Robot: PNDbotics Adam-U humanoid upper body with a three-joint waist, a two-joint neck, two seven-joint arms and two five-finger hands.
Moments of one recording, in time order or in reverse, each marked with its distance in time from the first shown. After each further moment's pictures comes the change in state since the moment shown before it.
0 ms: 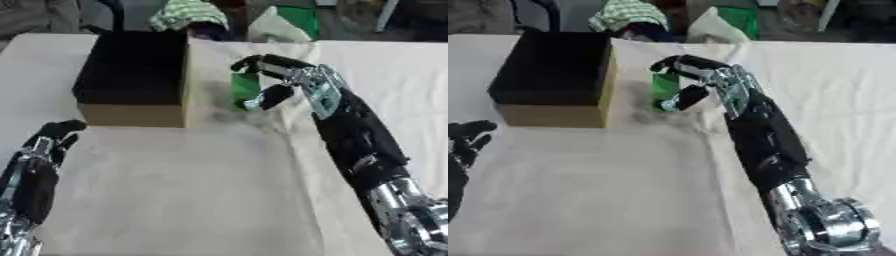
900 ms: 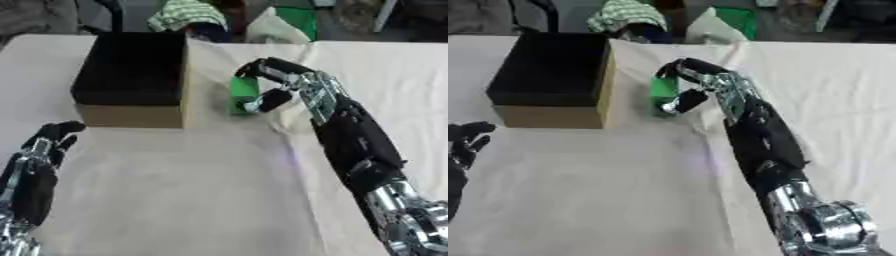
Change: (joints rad) left arm 0.000 0.000 0.000 0.005 0.000 0.000 0.000; right arm 0.009 0.010 -0.009 0.011 0.072 0.010 -0.100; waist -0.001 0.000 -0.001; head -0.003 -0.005
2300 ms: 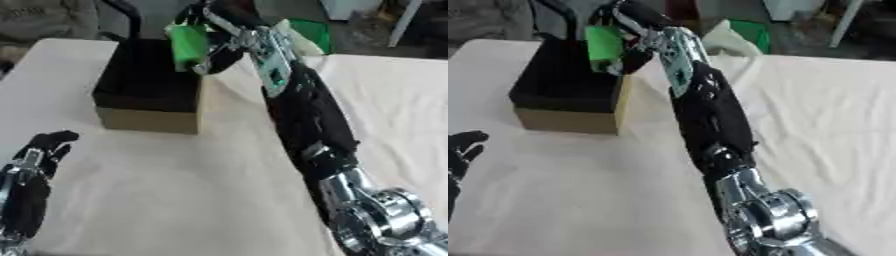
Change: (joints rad) left arm -0.011 -0.007 -0.013 0.001 0.011 0.001 -0.011; right arm -0.143 0.206 -0.074 -0.212 0.086 0.033 -0.043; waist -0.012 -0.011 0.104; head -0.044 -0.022
